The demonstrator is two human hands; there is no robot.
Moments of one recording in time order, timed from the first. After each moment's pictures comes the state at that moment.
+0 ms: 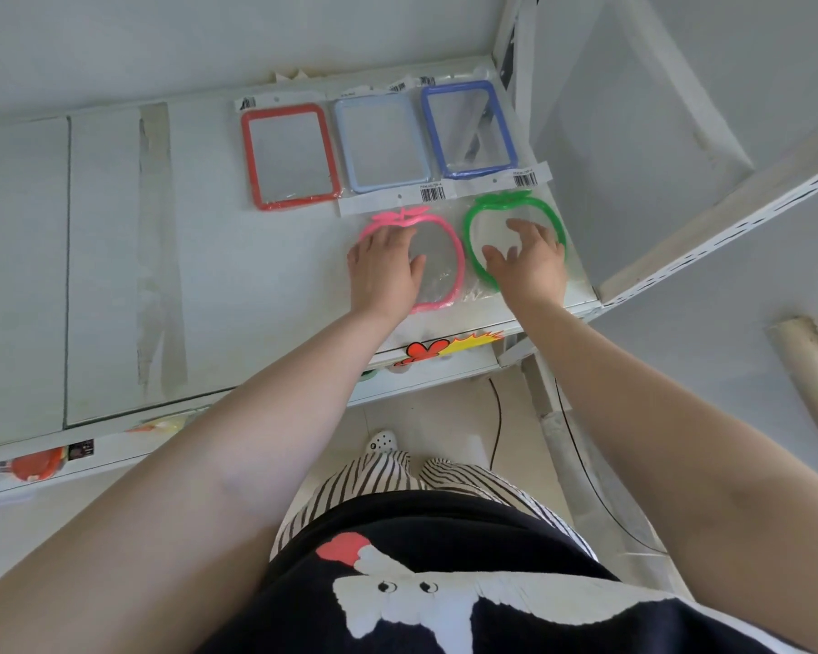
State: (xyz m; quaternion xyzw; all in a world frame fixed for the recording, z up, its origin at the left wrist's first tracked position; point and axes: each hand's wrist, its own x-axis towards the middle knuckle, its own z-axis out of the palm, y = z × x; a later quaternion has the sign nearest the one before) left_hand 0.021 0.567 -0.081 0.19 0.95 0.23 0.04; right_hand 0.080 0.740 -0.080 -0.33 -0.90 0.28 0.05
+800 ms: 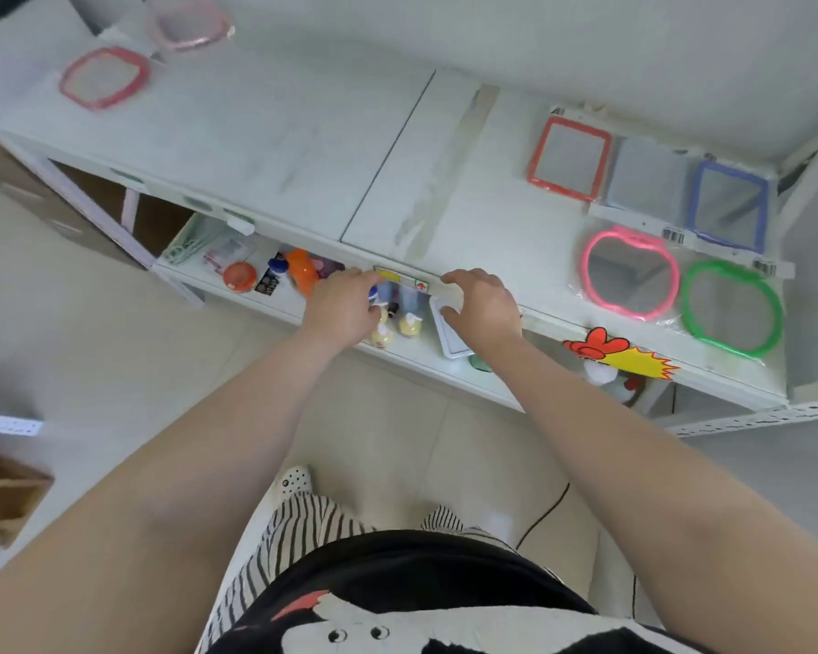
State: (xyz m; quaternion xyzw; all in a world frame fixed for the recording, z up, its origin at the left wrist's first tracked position) left_hand 0.200 0.254 -0.061 -0.04 0.98 0.18 0.06; right_hand 0.159 0.451 -0.058 0.14 -0.96 0.20 -0.10
